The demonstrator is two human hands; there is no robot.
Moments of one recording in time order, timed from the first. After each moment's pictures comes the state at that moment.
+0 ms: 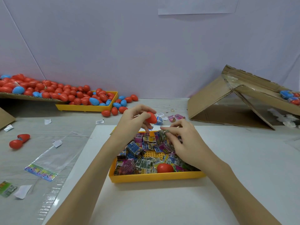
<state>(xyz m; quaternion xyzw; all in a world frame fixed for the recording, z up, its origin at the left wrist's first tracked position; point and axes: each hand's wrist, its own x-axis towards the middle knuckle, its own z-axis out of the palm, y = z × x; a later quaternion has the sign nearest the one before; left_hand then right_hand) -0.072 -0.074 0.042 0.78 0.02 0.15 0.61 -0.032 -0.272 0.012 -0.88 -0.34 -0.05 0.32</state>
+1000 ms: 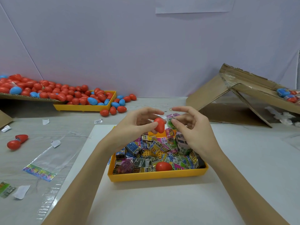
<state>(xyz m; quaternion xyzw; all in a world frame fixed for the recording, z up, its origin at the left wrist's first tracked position) -0.078 -0.069 0.042 0.81 -0.11 0.05 0.57 -0.026 -0.283 0.027 -0.76 -0.25 -0.06 0.60</state>
